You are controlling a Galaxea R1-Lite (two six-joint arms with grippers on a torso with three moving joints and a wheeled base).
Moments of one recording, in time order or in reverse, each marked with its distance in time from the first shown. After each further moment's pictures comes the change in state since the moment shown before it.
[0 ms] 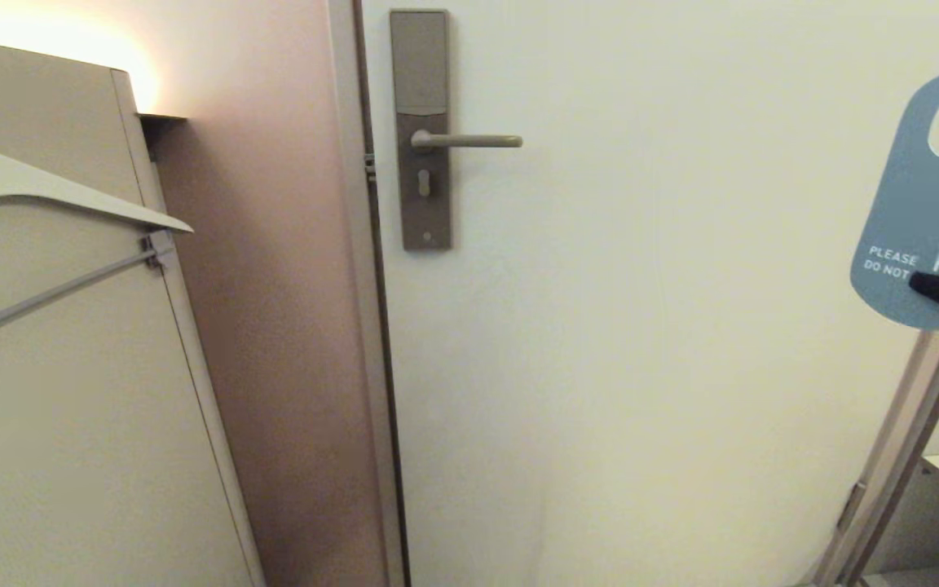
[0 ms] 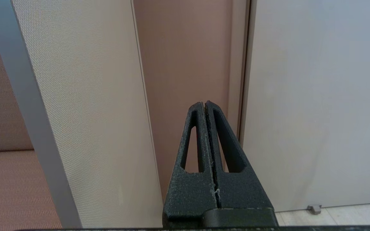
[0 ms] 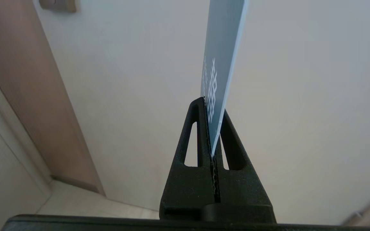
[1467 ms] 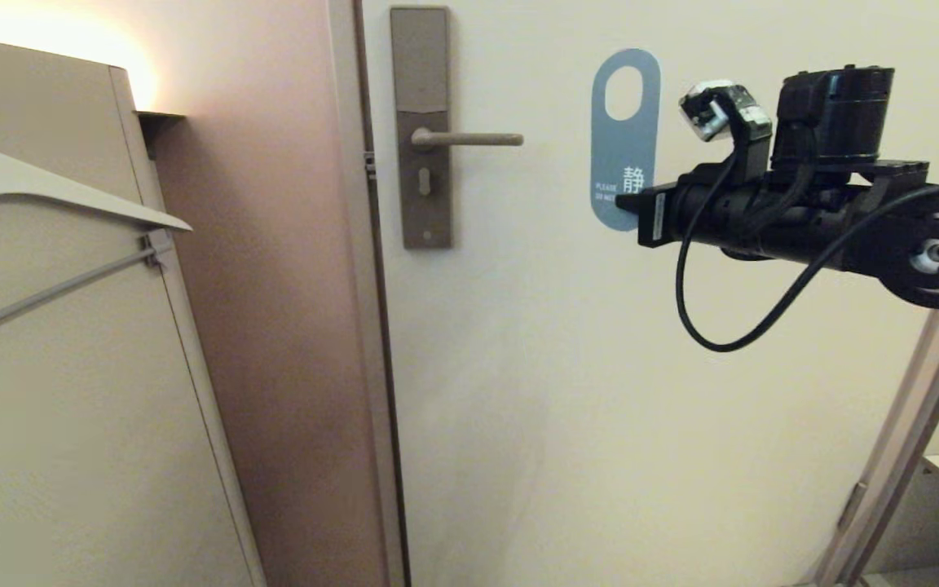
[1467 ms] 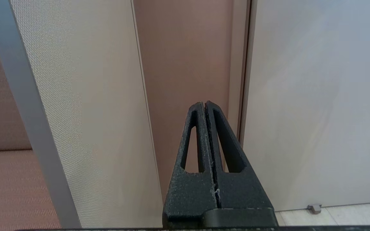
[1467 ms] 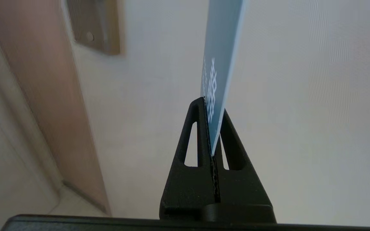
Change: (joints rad) left arm 0.000 0.000 0.000 0.000 0.000 0.001; right arm 0.362 0.728 -0.615 -0.113 -0.162 -0.032
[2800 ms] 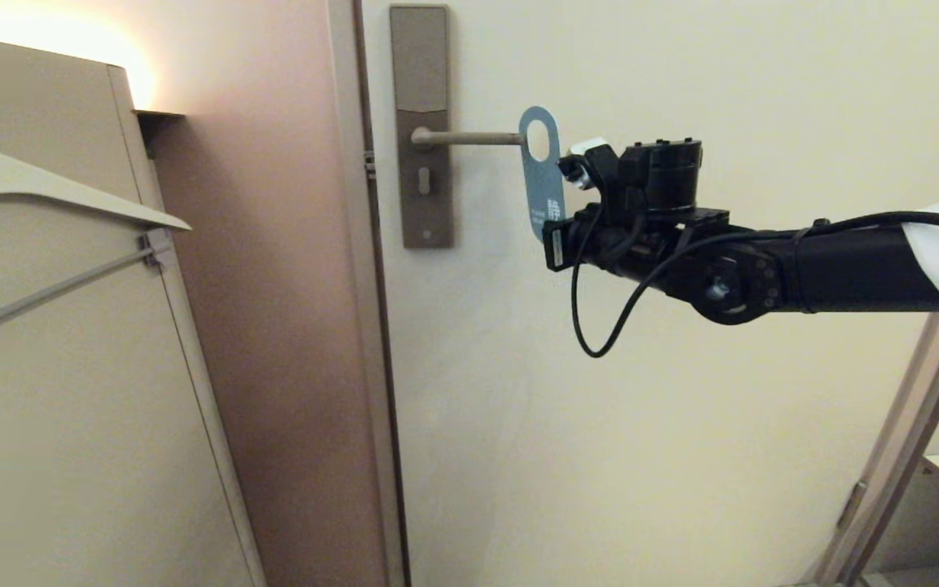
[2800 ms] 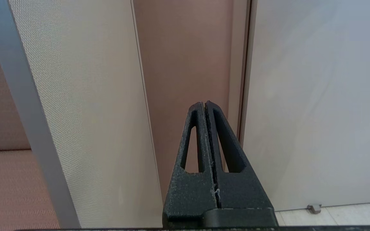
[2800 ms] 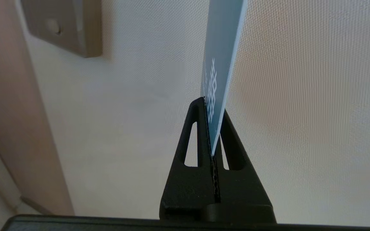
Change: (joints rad) left arm 0.000 0.000 0.000 0.000 0.000 0.000; right arm 0.102 0.308 -0.221 -0.090 -0.152 -0.076
